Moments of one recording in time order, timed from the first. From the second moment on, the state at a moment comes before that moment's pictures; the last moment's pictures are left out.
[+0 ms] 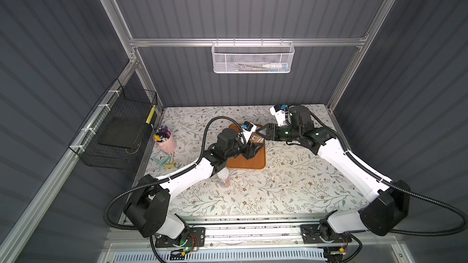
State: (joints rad) left arm -0.73 1.48 0.97 0.18 0.31 -0.12; right arm 0.50 1.43 1.32 -0.47 -0.45 0.50
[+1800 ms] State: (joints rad) left arm -0.75 1.45 0.97 0.21 0.35 -0.12; right arm 0.54 1.40 1.29 -0.41 -0.39 0.53
